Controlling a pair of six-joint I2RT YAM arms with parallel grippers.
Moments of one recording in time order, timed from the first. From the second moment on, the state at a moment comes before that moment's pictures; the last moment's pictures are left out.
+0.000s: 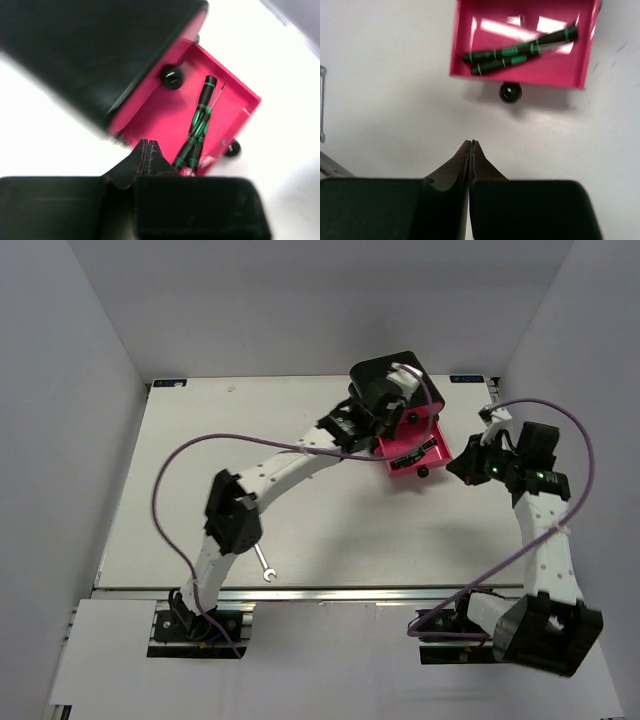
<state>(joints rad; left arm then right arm) -0.90 2.21 2.18 -0.41 -0.27 -0.08 -0.20 1.06 0.99 -0.60 -0.74 -0.21</state>
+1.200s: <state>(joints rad) -0.62 0.95 0.86 -0.43 -0.10 -0.80 -0.02 1.71 1.04 -0.03 -0.41 0.46</state>
